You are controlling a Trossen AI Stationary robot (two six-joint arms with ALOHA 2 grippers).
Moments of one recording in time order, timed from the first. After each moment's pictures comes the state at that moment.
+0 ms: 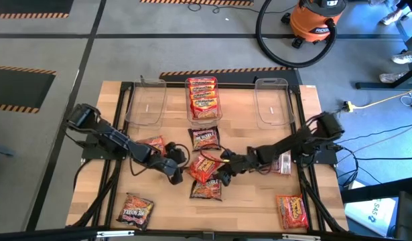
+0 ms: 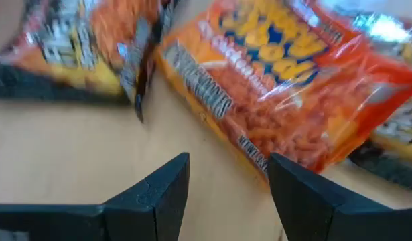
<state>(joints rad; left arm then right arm) -0.40 1.56 0.63 0.08 -0.42 -0.57 0.32 1.77 0.78 0.32 0.05 1.04</state>
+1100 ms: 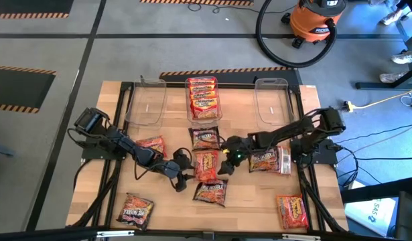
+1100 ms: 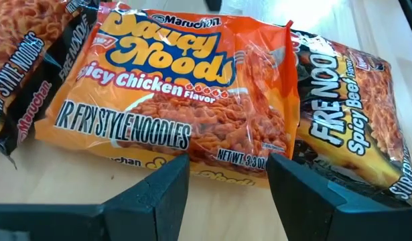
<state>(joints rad) -0.41 1.68 0.64 0.37 -0.32 -0.56 0.11 1.71 0.79 0.18 -0.36 0.94</state>
